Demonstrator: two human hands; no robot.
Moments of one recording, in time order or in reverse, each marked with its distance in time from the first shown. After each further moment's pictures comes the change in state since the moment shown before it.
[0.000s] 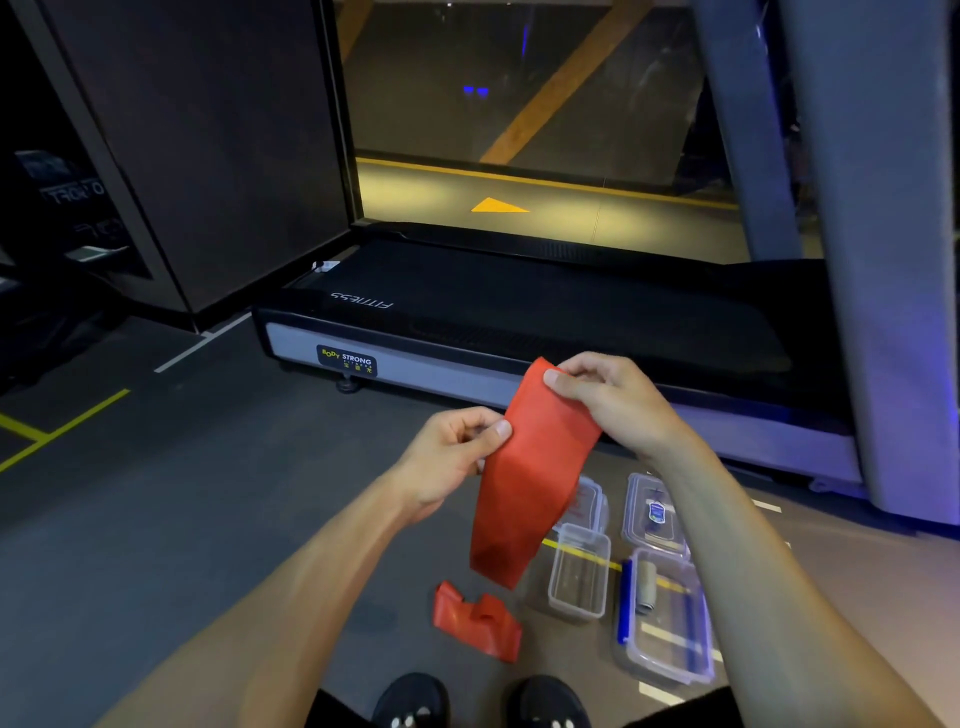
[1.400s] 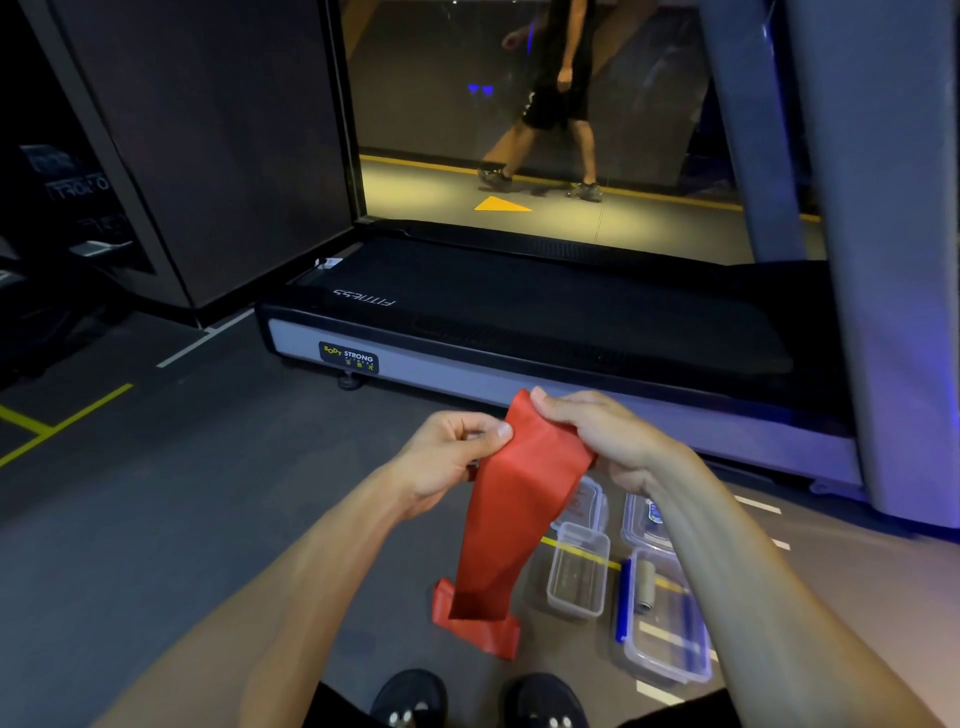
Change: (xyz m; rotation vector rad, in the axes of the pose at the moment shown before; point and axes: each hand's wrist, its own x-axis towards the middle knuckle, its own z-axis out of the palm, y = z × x) left_hand 0.003 -0.005 -0.005 -0.058 -0.014 -0.134; right_hand -0.014 0.003 0.018 0.235 -0.272 0.270
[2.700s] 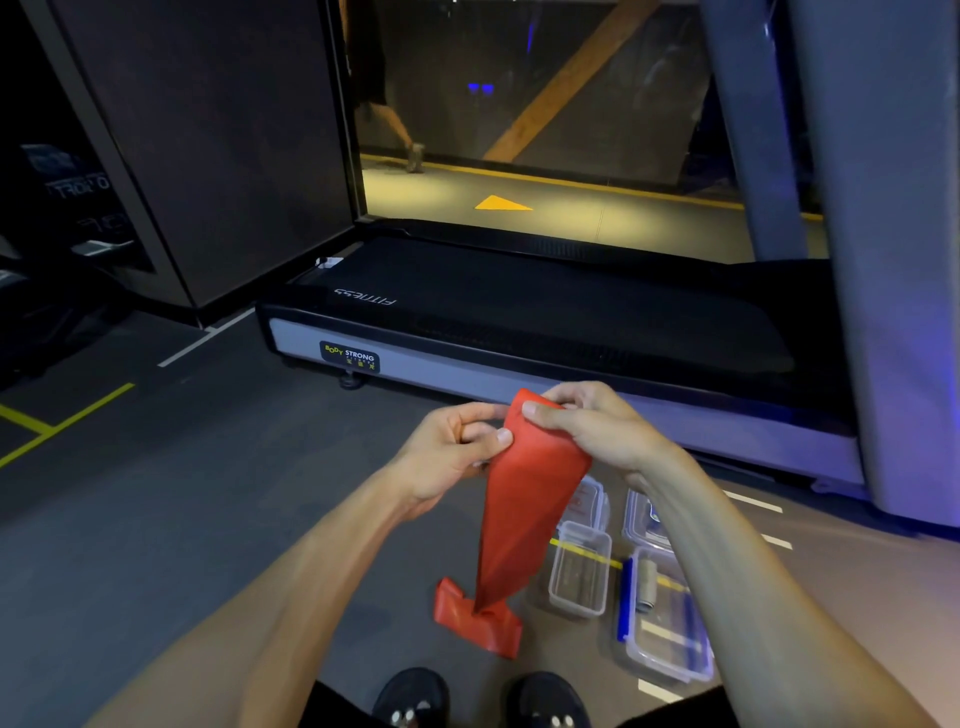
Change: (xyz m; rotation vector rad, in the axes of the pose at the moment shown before) left_hand -0.004 0.001 -0.002 -0.004 -0.009 0.084; right_hand 0.006 0.004 0.000 -0.147 0.102 -0.122
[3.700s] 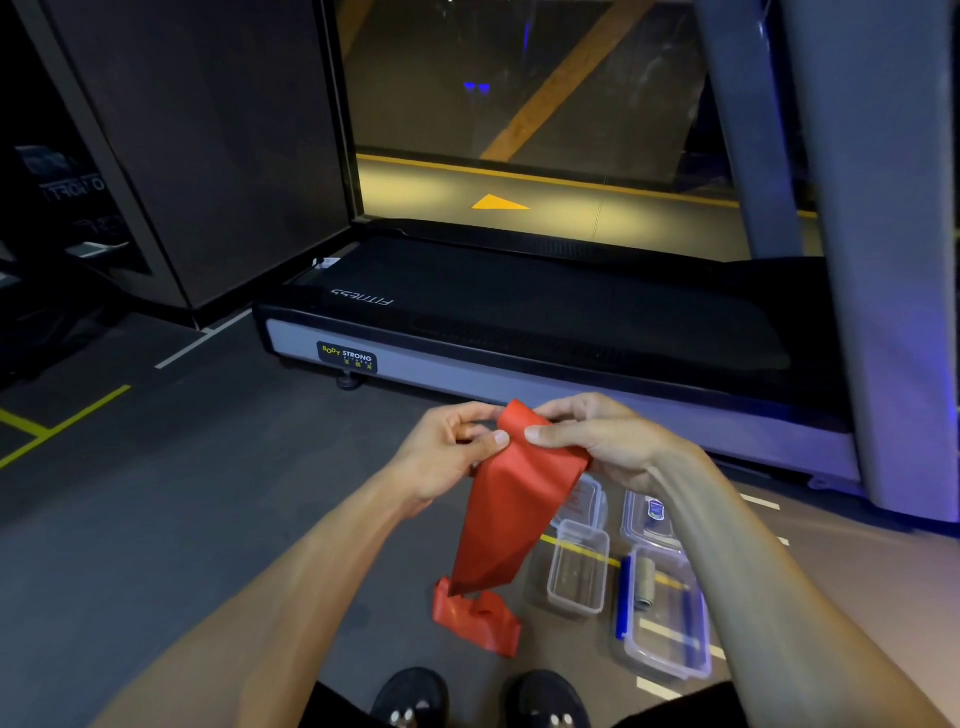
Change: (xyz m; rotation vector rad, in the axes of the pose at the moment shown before) left_hand 0.002 -0.001 0.002 0.103 0.073 0.008; right_hand -0.004 0.008 -0.013 0.189 -0.240 0.091
